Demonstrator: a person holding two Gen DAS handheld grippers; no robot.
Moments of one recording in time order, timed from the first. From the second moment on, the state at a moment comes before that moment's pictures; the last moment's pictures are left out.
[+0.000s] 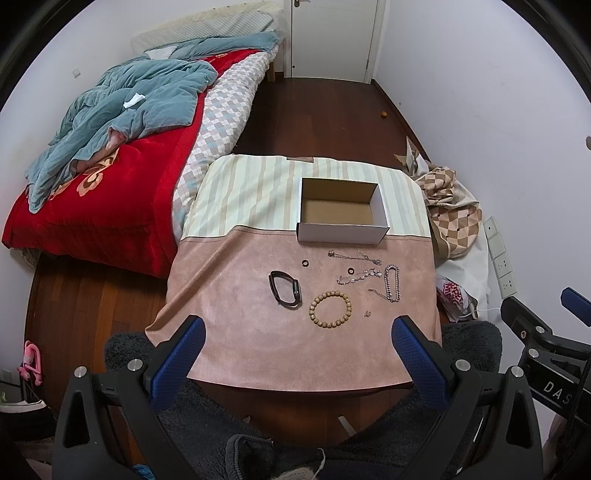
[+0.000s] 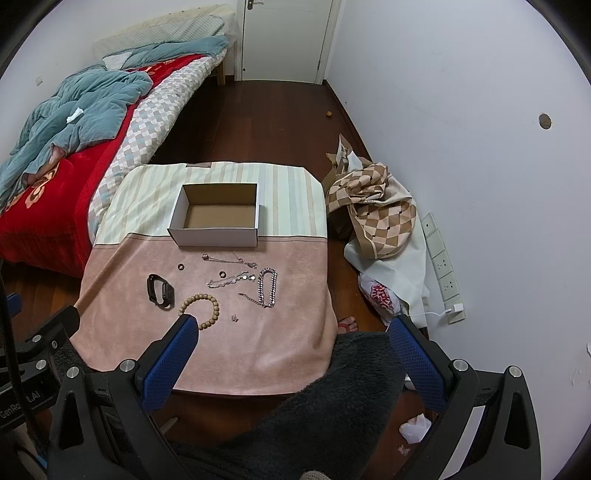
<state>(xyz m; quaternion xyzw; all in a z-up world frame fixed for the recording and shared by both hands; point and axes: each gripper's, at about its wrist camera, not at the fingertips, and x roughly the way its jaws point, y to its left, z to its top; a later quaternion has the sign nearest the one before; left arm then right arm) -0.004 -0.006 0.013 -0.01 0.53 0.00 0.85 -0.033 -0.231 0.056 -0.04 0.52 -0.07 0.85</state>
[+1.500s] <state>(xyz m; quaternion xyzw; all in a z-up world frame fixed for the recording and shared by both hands) 0.123 0.052 -0.256 -0.07 0.68 0.02 0.73 0.084 -0.161 -0.258 -0.05 0.68 0.03 0.73</state>
